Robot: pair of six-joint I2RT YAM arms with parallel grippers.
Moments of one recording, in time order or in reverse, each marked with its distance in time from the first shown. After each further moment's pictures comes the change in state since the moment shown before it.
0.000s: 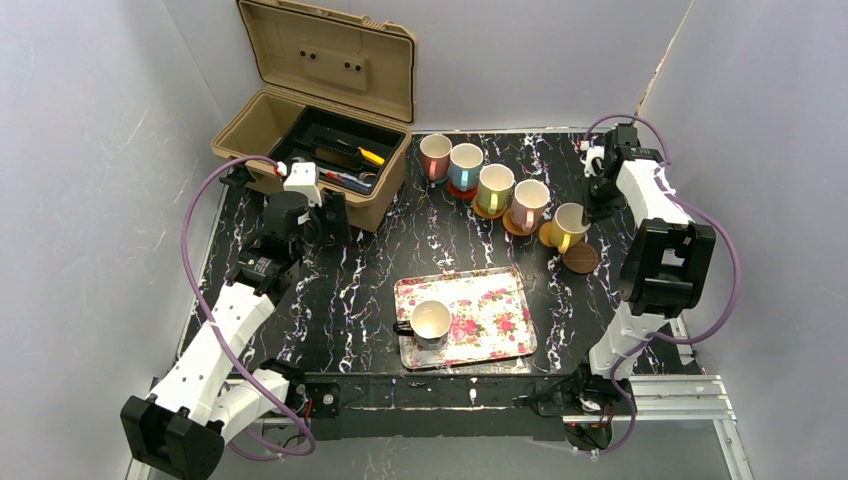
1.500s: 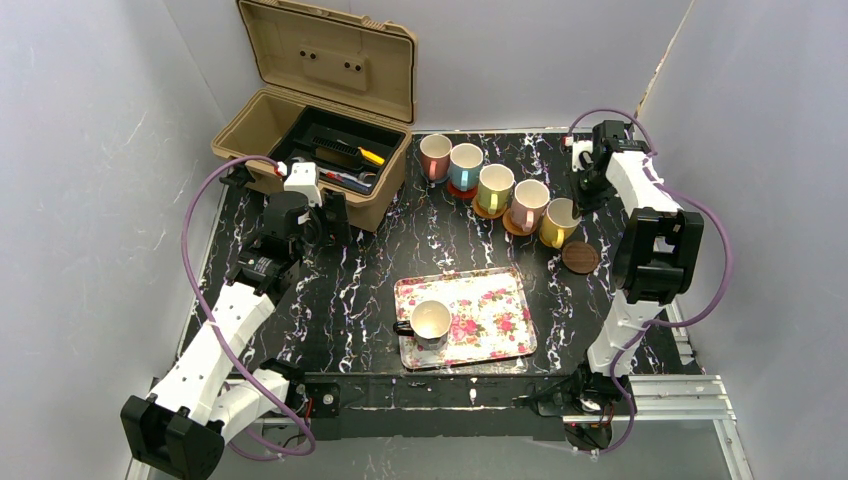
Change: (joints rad) left arm 0.000 0.003 0.000 0.000 0.002 0.000; right arm 0.042 0.107 0.108 -0.013 -0.032 -0.079
